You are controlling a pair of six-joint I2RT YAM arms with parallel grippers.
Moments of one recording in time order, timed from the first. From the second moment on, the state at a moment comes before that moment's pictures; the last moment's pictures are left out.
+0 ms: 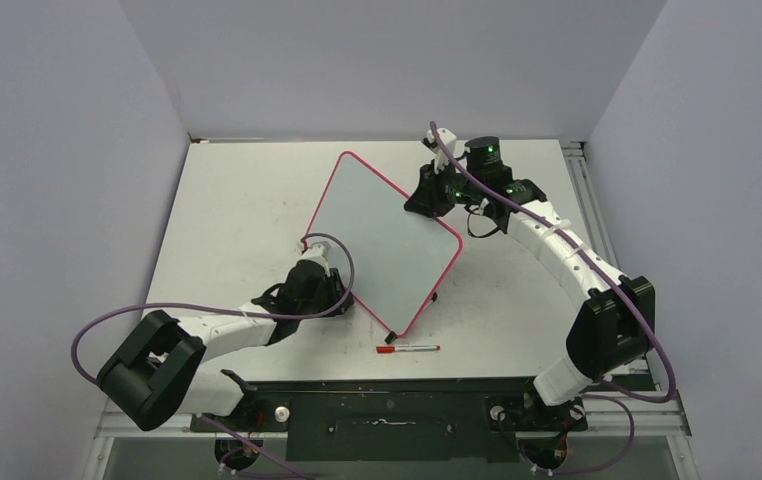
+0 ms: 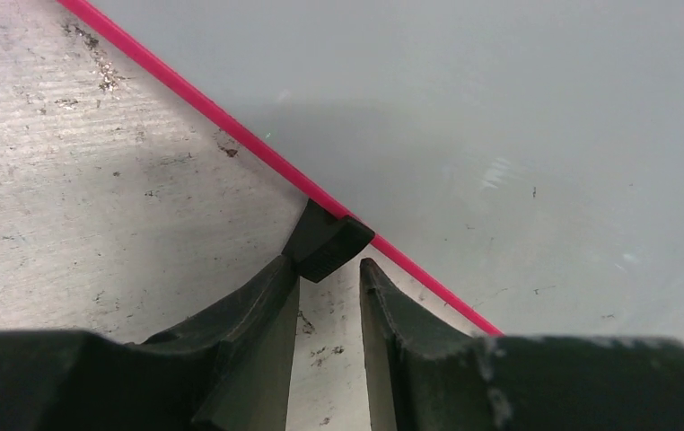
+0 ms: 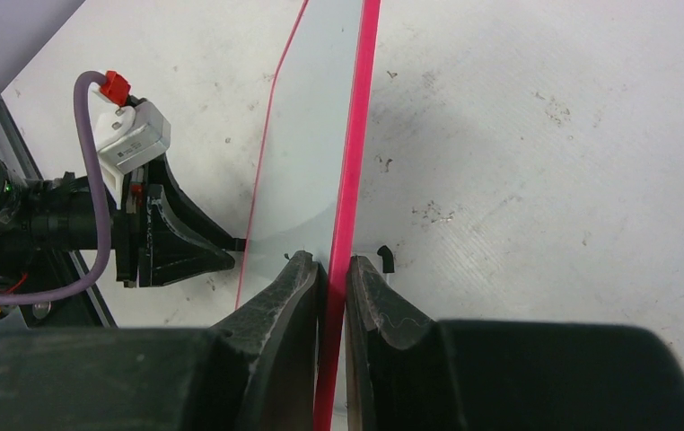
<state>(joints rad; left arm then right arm) -0.63 1.32 0.42 0.22 0.00 -0.72 0.41 1.57 1.38 -0.38 -0.58 0.00</state>
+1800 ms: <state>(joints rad) -0.82 1.44 0.48 0.31 -0.32 -0.31 0.35 1.60 1.48 -0.56 -0.72 -0.14</state>
